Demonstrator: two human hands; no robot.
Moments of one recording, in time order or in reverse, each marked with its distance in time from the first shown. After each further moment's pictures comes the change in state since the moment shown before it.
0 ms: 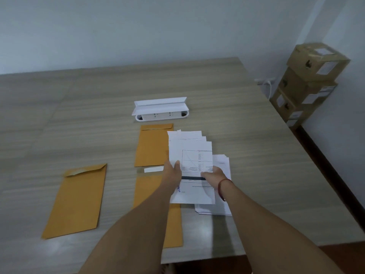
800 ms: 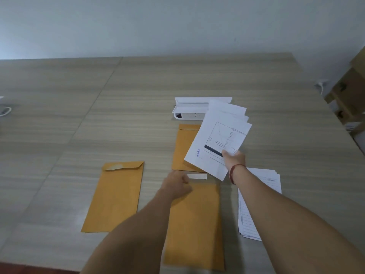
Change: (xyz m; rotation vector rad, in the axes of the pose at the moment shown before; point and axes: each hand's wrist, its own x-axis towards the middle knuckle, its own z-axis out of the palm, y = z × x) left_hand 0.064 -0.055 -0.119 0.602 -0.171 0.105; right_hand 0.071 -0.085 0.094 0.182 0.248 -0.045
